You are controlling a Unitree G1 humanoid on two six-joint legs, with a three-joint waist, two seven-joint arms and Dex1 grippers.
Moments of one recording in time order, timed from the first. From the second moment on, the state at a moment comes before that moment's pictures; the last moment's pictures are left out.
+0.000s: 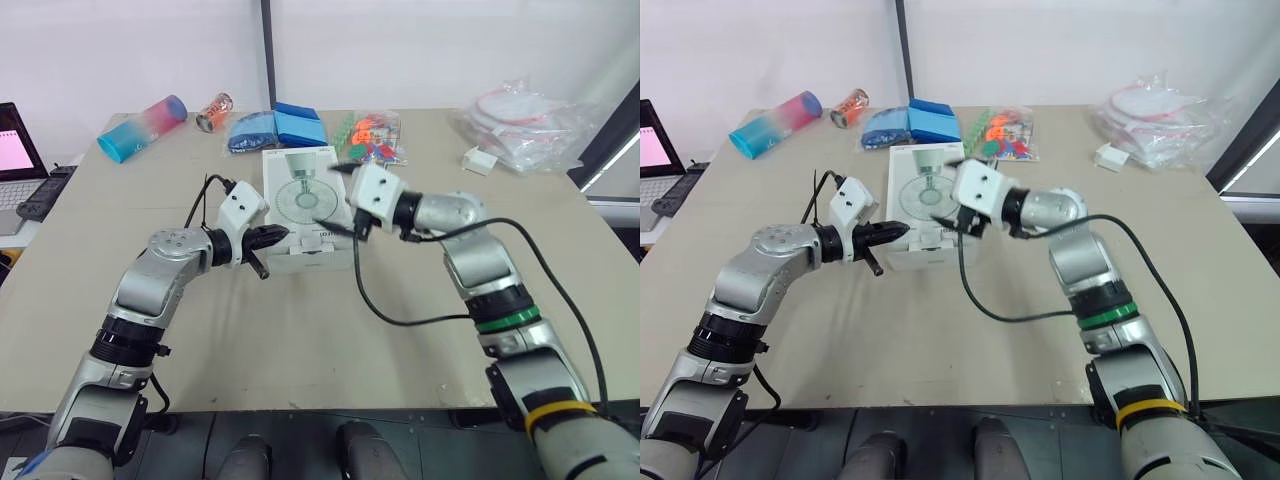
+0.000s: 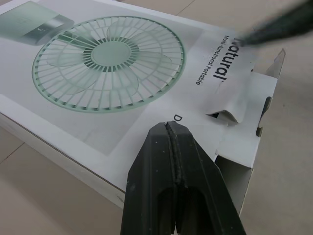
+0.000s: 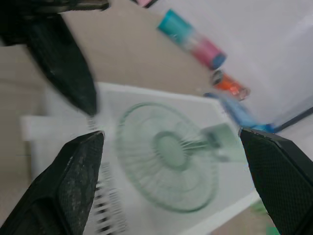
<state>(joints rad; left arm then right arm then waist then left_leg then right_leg) -0.65 0.48 -0.15 0.00 -0.27 0.61 -0.75 -0.78 -0.50 0.23 0.19 0.01 0.10 0.95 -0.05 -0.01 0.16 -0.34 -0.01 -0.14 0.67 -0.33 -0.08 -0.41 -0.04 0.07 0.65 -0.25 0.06</state>
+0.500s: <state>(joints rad) -0.65 0.48 -0.14 0.00 -0.27 0.62 -0.75 -0.61 -0.61 0.27 0.00 0.08 0.22 1.16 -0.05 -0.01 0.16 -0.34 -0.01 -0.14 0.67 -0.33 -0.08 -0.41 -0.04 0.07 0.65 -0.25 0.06</state>
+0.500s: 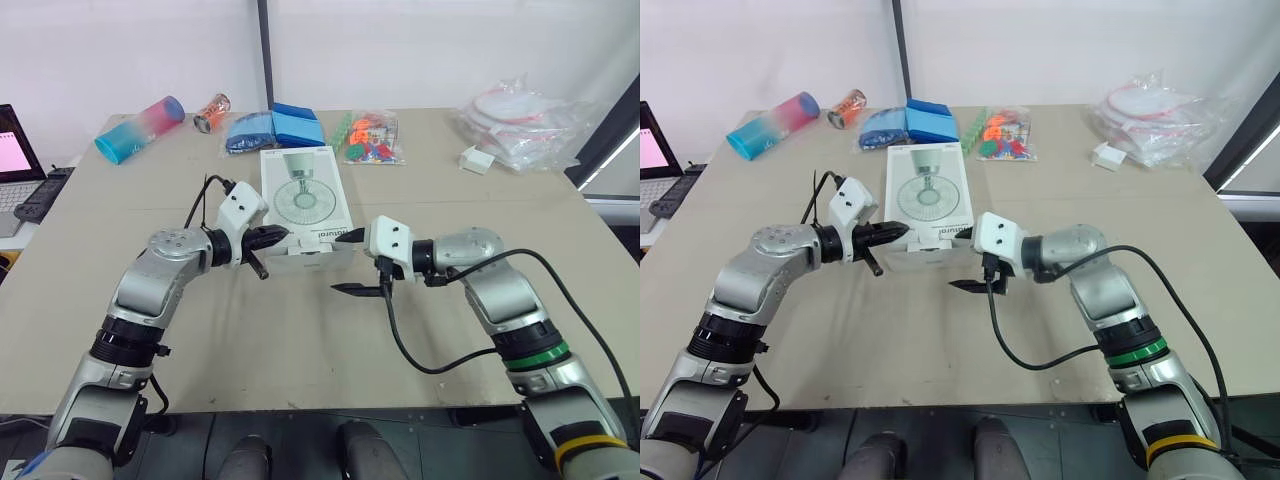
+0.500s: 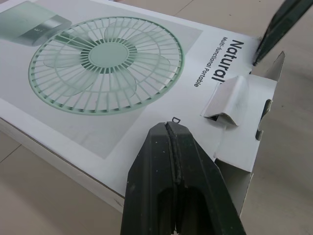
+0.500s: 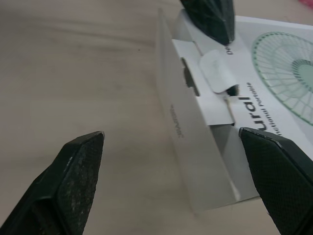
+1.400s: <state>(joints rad) -0.64 0.48 -0.13 -0.01 -0.28 0.63 -0.75 -0.60 -0.61 0.07 0.15 0.32 0.57 1.13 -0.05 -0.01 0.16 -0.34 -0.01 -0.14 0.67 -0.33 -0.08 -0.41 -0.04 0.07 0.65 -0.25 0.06</state>
